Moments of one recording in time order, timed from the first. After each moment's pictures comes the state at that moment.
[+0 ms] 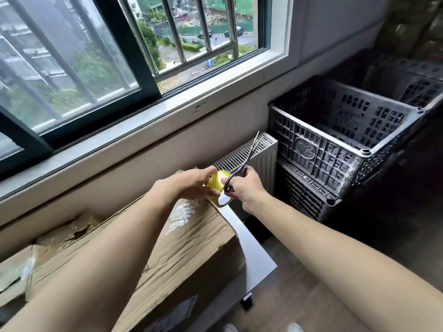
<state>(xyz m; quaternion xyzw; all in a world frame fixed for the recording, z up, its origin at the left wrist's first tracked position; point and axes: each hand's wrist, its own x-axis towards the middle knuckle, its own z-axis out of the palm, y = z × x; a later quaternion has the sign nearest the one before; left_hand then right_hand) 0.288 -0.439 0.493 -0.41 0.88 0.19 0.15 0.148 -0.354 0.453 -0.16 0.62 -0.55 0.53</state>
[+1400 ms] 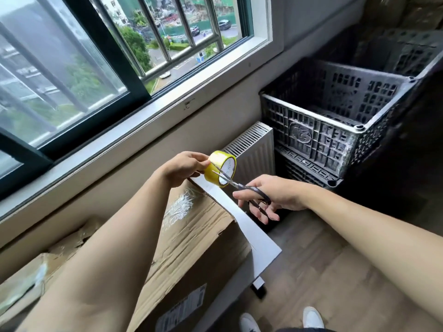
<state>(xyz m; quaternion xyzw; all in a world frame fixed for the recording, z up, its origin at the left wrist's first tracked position) 0.278 -0.449 0.495 -0.50 0.70 0.51 -0.05 0.083 -0.274 0.475 -0.48 0.51 -0.27 0.66</state>
